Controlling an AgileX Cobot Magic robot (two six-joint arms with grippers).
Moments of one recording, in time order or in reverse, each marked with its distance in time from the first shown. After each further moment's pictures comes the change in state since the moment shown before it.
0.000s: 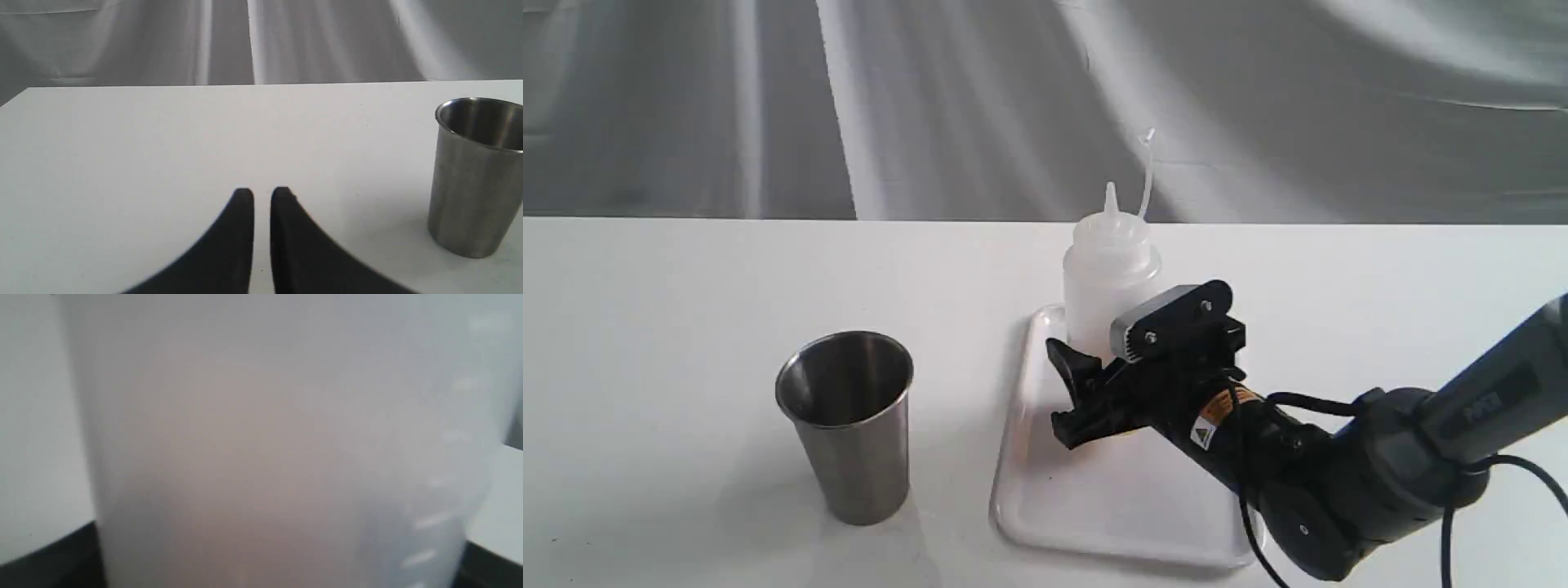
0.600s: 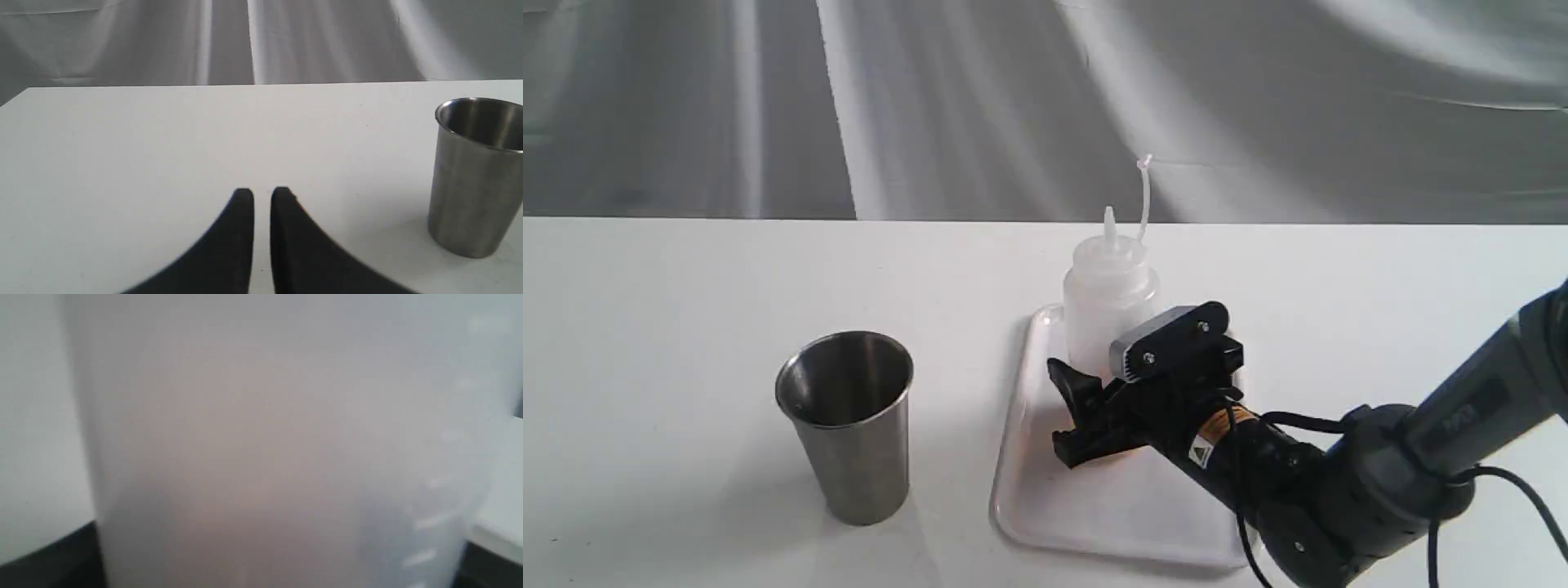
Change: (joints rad) left arm 0.000 0.000 0.000 0.000 0.000 0.000; right arm 0.000 0.048 0.000 0.002 -0.028 0.000
